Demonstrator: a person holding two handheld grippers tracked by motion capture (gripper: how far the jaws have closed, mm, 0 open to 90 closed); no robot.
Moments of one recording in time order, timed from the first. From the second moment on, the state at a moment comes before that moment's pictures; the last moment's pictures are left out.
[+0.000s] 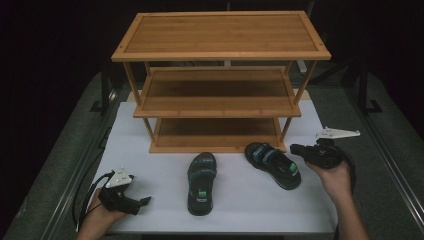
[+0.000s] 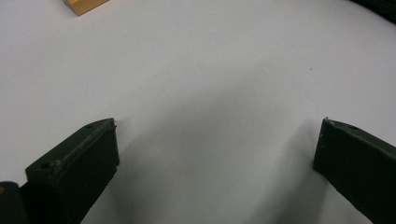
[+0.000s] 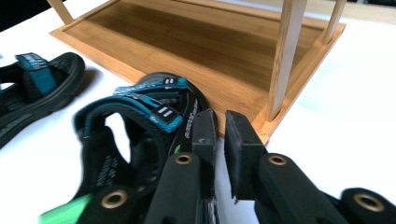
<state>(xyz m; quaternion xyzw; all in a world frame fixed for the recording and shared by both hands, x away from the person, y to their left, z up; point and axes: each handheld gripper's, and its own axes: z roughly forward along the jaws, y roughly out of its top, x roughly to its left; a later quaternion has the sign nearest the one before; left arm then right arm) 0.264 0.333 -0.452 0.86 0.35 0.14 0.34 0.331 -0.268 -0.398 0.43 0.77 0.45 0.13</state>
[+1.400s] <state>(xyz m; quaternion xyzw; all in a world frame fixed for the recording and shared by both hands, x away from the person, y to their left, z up) 0.264 0.333 -0.452 0.86 0.35 0.15 0.34 0.264 -0.221 -0.359 0.33 0.81 0.48 0.12</state>
